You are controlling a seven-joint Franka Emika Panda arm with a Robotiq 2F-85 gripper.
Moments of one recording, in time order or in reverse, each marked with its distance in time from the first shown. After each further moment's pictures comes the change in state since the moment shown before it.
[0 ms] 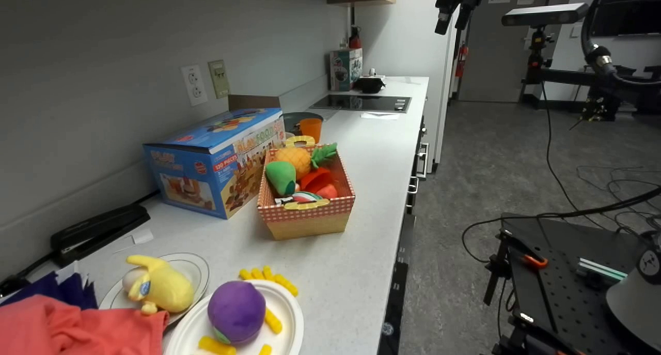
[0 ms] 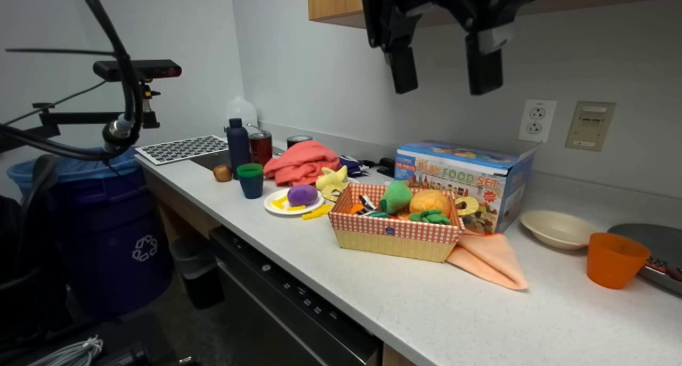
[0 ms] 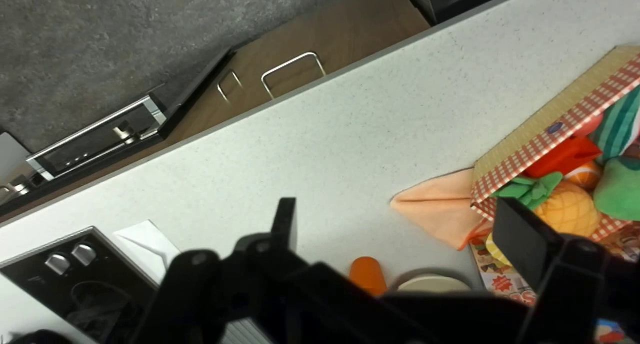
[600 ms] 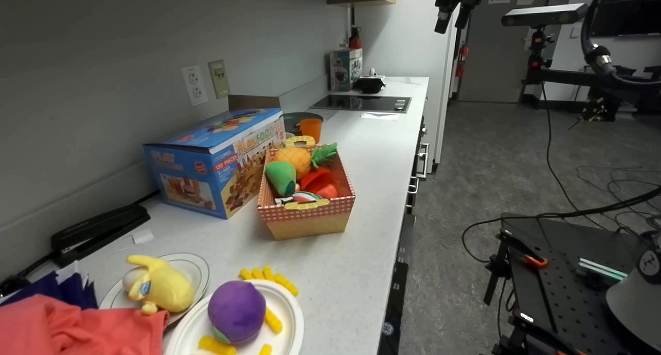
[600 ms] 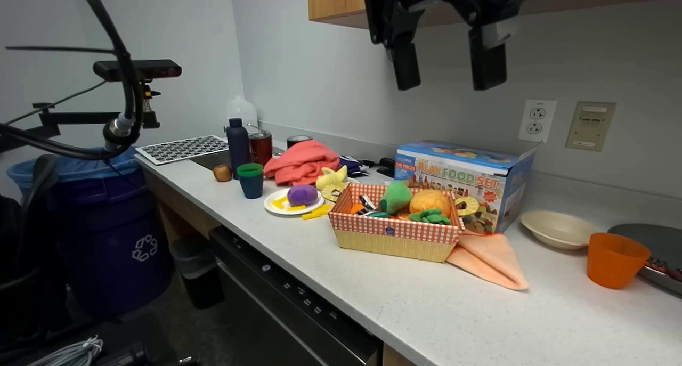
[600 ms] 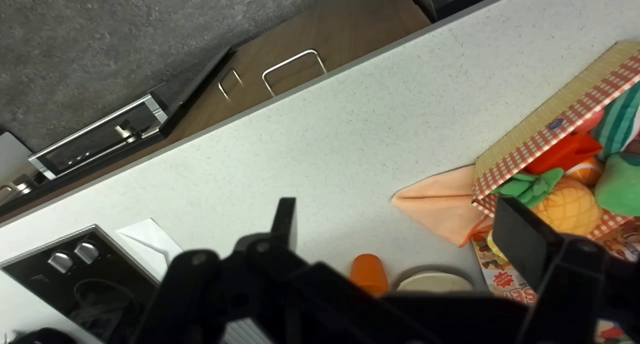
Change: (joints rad) arm -0.001 0.002 0.000 0.007 0.000 0.000 0.004
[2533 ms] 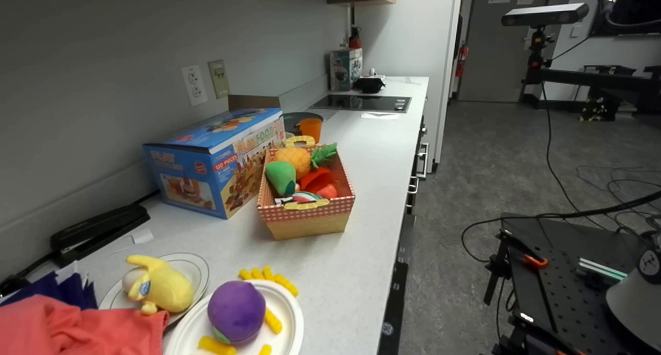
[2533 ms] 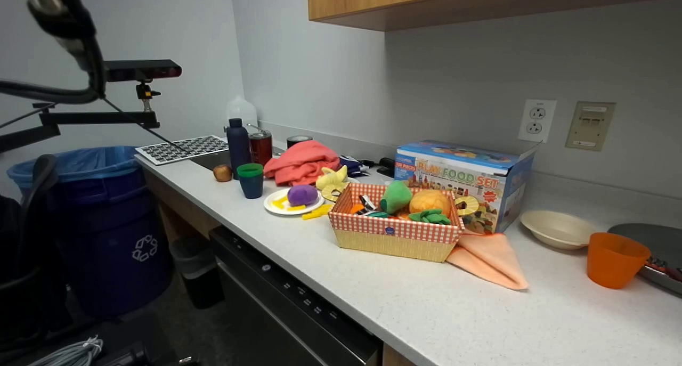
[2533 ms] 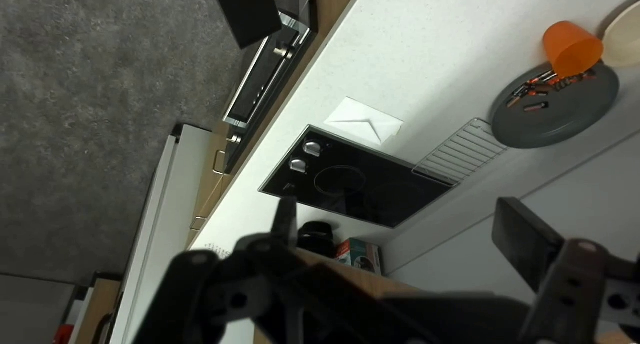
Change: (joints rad) arm -0.196 0.073 -0.119 0.359 -0.076 0.012 0.250
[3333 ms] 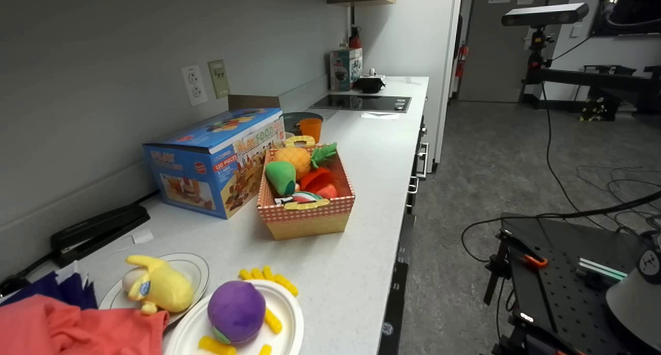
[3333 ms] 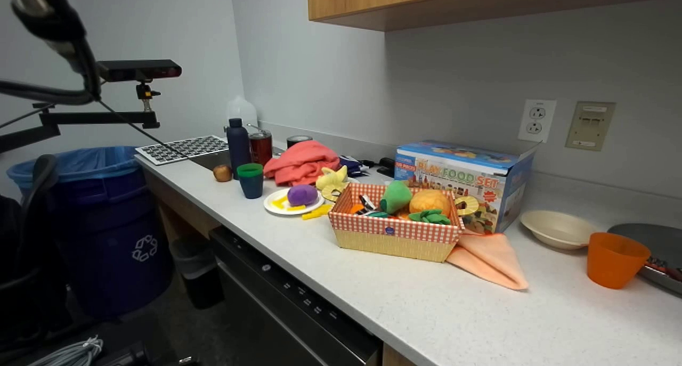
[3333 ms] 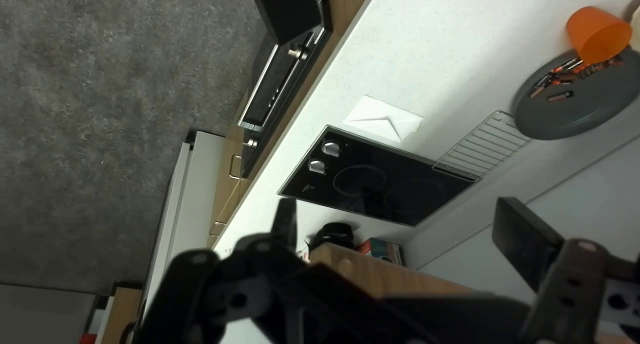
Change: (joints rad) arm -0.005 0.011 -0.048 0.005 -0.001 0.009 -0.001
